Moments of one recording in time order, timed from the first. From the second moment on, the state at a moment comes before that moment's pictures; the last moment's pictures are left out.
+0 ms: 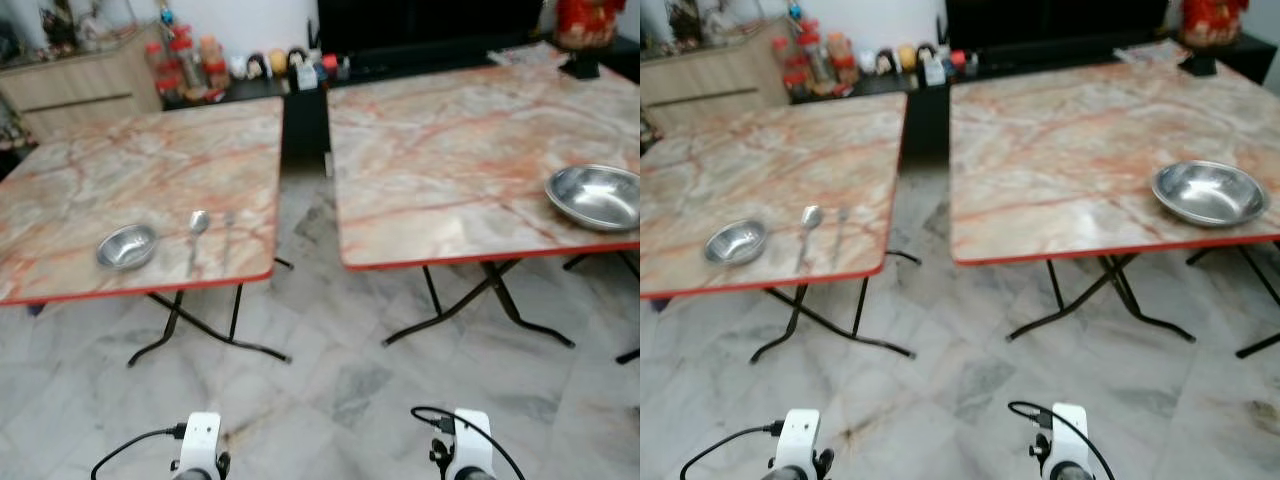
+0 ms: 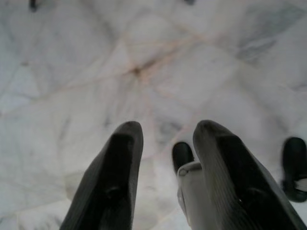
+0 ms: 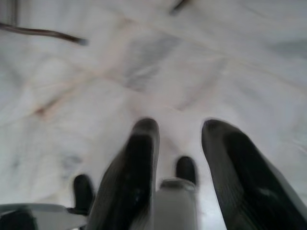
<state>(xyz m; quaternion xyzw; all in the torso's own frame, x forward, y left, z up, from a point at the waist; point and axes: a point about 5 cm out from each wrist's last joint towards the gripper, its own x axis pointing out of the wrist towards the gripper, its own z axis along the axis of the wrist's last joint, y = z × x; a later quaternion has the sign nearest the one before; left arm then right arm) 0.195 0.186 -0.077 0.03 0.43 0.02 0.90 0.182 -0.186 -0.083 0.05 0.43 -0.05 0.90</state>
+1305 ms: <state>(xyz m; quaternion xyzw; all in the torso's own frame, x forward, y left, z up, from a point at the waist) 0.189 0.189 -0.080 0.03 0.43 0.03 0.90 0.188 -0.178 -0.081 0.06 0.42 -0.04 0.90</state>
